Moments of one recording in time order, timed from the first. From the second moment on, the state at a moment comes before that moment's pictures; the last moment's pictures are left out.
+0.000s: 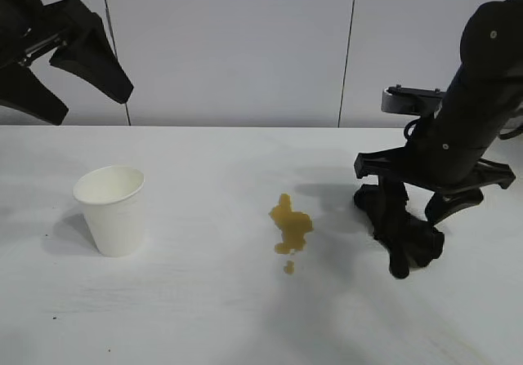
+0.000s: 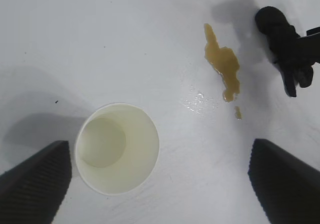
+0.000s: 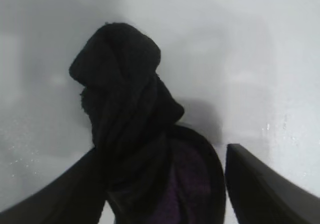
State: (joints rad) left arm -0.14 1.67 -1.17 -0.71 0.80 0.63; right arm 0.21 1.99 -1.12 0.02 0.44 0.13
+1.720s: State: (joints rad) left arm -0.14 1.67 -1.17 -0.69 0.78 0.63; right arm 0.43 2.14 -1.31 0.02 0.31 0.26
